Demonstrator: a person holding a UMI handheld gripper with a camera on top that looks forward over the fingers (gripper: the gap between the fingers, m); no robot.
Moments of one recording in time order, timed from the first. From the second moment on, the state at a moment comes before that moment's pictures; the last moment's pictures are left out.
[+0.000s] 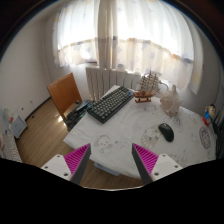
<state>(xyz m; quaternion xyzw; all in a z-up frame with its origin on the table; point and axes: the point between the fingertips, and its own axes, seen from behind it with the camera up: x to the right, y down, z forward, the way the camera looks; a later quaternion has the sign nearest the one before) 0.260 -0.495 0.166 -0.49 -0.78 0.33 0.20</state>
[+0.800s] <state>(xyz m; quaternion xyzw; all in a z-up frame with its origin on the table) 0.152 -0.279 0.090 -0.62 -0.65 0.28 0.33</state>
